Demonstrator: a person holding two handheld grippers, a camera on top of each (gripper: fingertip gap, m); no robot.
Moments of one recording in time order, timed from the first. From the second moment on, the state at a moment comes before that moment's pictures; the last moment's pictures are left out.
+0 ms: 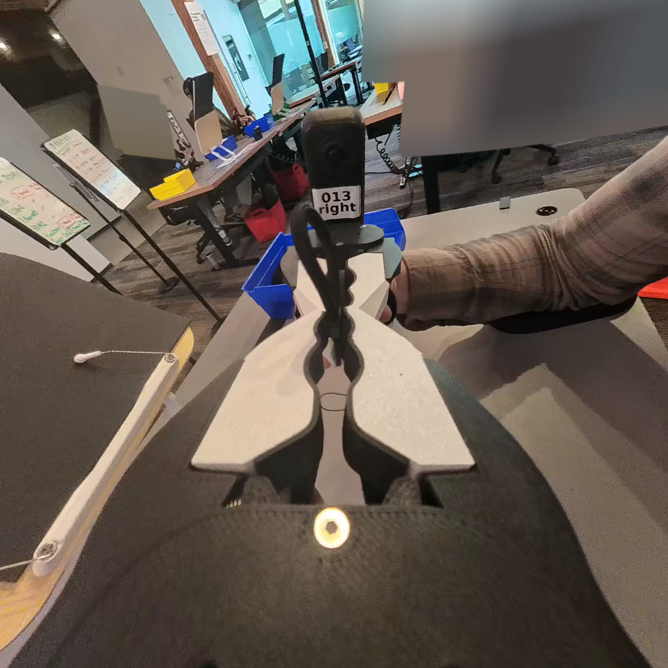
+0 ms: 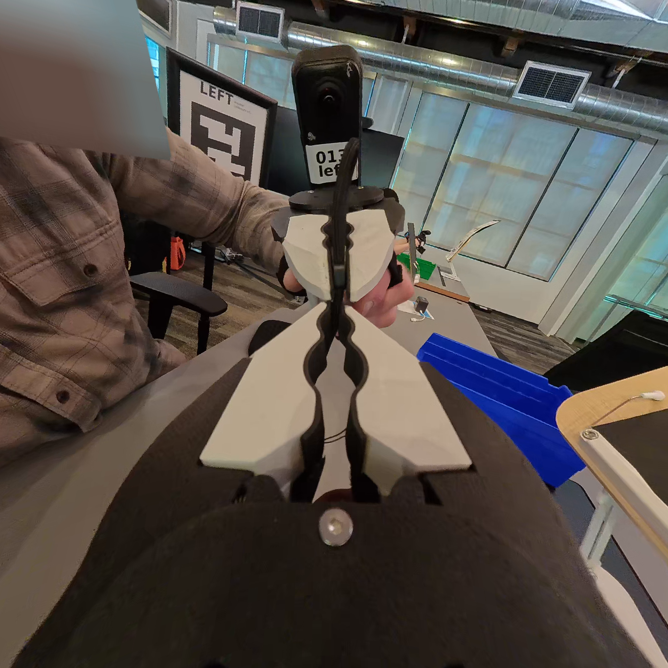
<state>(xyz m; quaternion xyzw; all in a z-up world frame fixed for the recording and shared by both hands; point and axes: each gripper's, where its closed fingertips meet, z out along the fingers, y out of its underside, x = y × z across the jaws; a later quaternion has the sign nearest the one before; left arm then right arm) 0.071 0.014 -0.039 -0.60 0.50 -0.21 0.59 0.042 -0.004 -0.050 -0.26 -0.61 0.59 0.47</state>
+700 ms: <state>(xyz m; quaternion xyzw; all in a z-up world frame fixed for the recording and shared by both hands) 0.052 0.019 0.007 -0.59 0.48 -0.16 0.63 0.039 -0.002 -0.052 -0.26 -0.60 0.59 0.47</state>
